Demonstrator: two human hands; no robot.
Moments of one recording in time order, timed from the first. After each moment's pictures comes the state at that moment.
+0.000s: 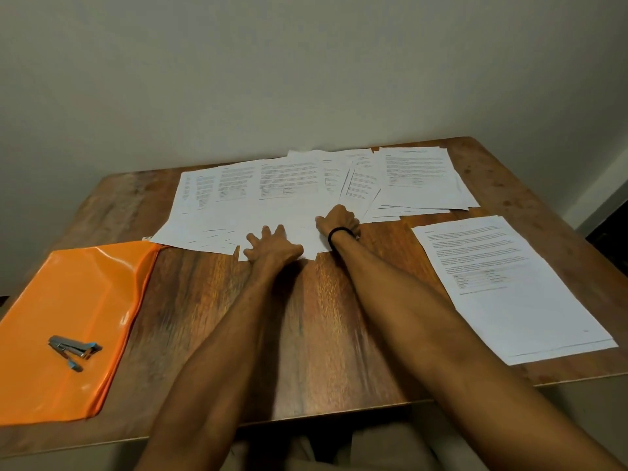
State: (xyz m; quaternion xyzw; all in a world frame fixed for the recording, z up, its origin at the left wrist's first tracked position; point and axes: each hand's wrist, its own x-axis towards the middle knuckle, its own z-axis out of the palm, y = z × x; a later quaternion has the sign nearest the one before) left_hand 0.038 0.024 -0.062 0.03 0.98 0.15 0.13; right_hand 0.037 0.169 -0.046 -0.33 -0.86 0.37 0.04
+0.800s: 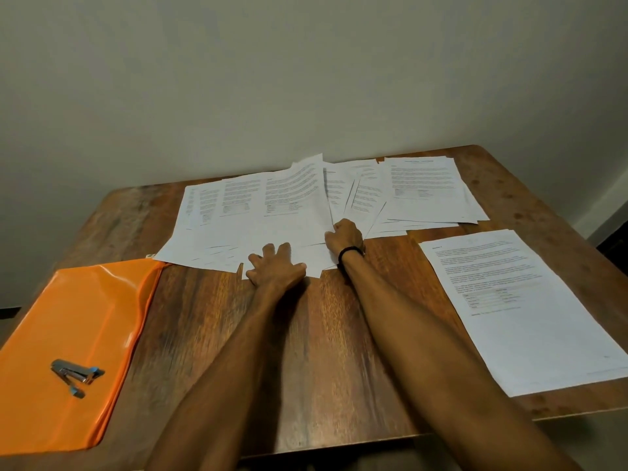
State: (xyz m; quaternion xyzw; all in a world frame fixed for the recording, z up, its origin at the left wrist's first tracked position) left_hand 0.044 0.019 -0.061 0.04 0.98 0.15 0.09; right_hand 0.033 0.178 -0.052 -0.31 -0.85 0.43 0.05
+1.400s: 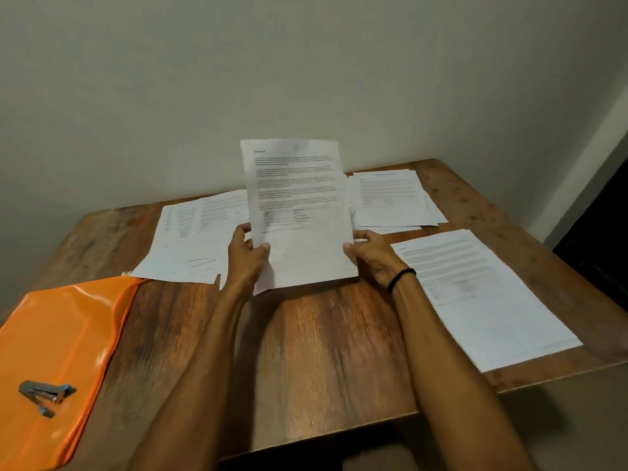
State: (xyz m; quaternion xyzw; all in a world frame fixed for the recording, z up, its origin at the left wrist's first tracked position) left_hand 0.080 0.019 0.005 0.02 0.79 0.61 0.00; right_hand 0.140 0.263 -0.028 -0.22 -0.64 0.73 0.08
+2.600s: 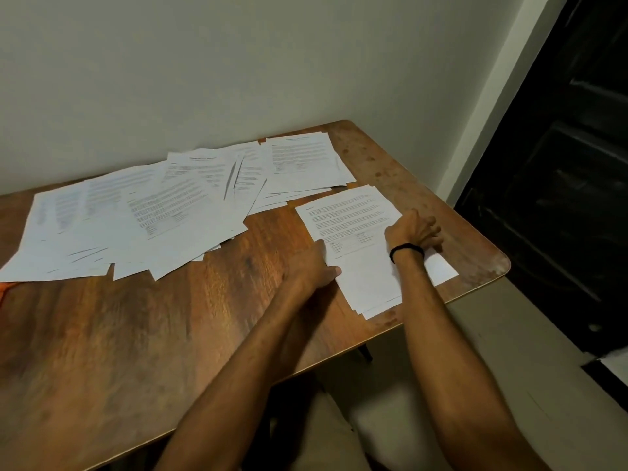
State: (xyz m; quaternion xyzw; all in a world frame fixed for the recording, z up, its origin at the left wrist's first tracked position) left_hand 0.232 0.222 -0.033 0.30 0.90 0.25 0.20; right_hand 0.284 0.416 -0.036 -0.58 -0.78 0.18 0.14
